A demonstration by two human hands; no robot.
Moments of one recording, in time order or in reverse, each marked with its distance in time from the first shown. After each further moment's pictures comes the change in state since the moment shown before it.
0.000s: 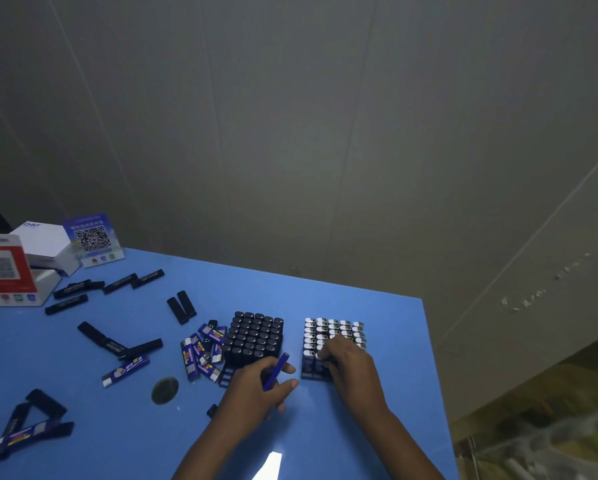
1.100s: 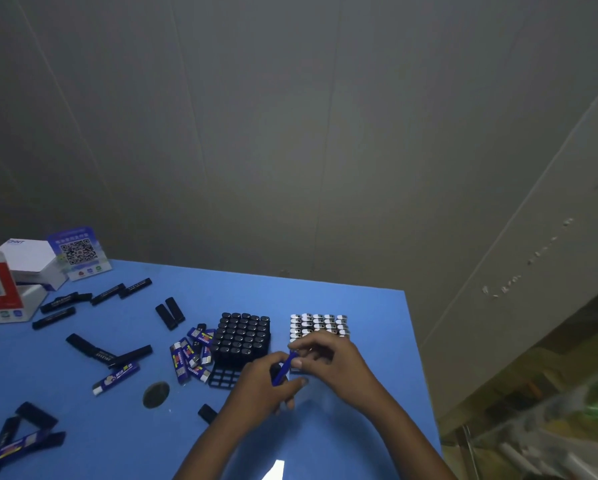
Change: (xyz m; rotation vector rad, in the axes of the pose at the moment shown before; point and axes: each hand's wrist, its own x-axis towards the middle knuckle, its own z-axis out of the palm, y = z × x) left_hand -0.005 0.023 0.025 0.080 -0.109 0.103; right_hand -0.010 -0.050 -0.059 0.763 -0.222 0.228
